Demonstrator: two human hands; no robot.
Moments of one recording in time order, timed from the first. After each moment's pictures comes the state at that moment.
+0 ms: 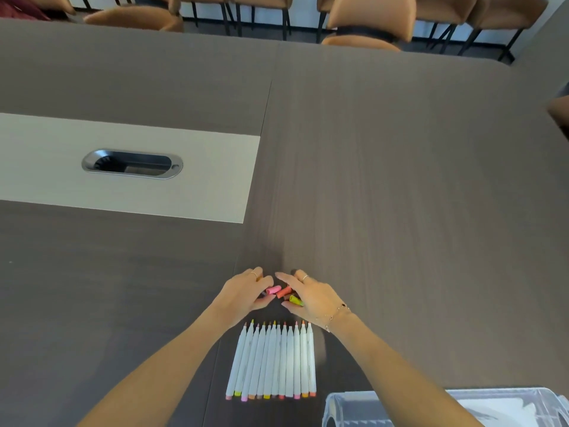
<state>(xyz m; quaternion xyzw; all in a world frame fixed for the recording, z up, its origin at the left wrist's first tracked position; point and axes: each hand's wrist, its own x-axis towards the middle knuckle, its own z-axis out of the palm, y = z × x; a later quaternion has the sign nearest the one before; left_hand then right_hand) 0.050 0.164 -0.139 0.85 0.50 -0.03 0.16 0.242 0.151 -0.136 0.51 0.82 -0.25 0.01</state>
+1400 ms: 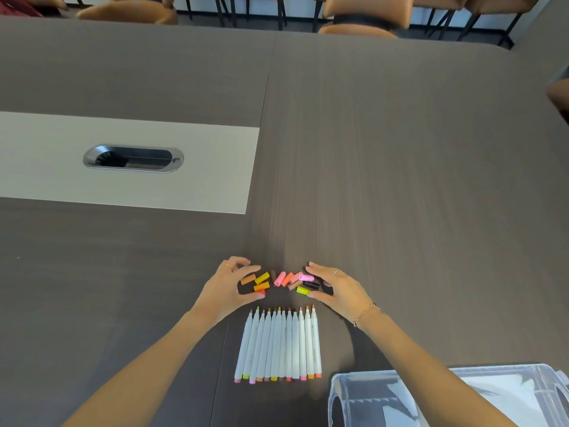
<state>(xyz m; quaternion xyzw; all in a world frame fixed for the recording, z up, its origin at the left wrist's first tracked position) 0.011 0.142 -0.138 0.74 0.61 0.05 0.28 0.283 0.127 -0.138 0.60 0.72 -0.34 -0.06</state>
